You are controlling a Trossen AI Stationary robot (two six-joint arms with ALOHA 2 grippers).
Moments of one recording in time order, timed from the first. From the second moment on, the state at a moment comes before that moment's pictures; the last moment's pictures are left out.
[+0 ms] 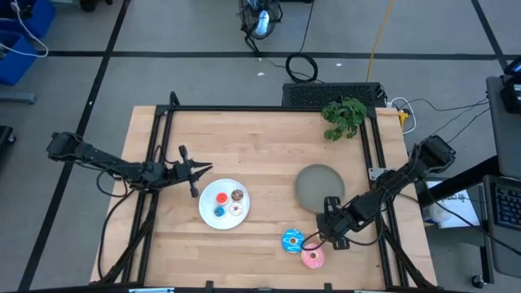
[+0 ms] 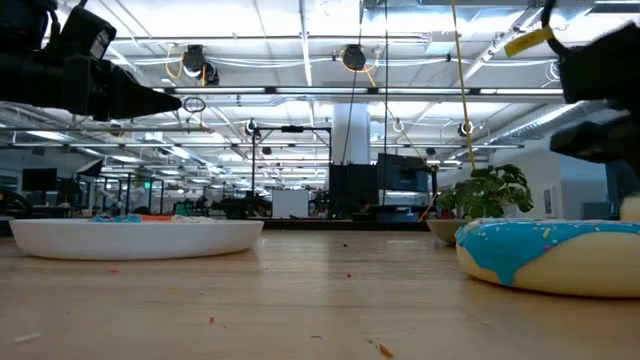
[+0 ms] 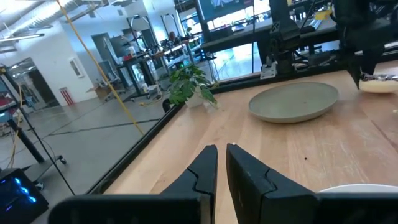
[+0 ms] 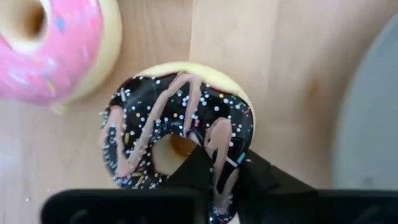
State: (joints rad) left arm -0.25 0.67 0.01 0.65 -0.56 0.27; right arm 0.63 1.48 0.75 -0.58 0.05 0.55
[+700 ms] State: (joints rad) left arm -0.25 0.67 0.01 0.65 -0.56 0.29; right arm 0.33 1.32 1.19 -1.19 0.11 0.35
